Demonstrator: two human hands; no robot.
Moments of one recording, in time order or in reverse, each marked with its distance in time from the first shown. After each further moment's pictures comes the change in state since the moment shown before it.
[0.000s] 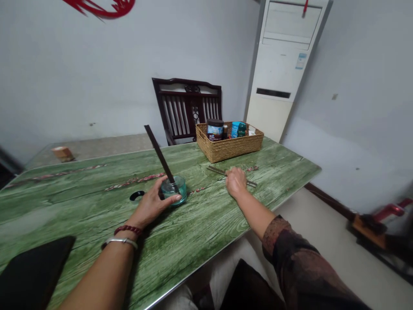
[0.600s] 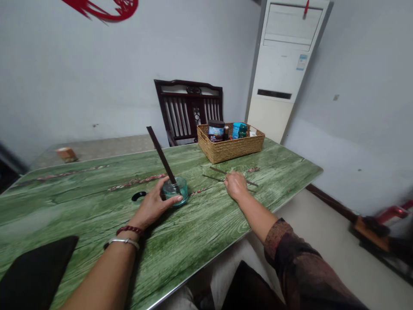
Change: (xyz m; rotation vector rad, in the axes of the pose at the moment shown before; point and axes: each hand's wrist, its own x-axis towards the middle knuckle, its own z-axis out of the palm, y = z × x) left_hand 0.000 -0.002 0.001 -0.010 -0.003 -0.008; right_hand -0.003 -0.002 -0.002 0.048 -0.052 -0.054
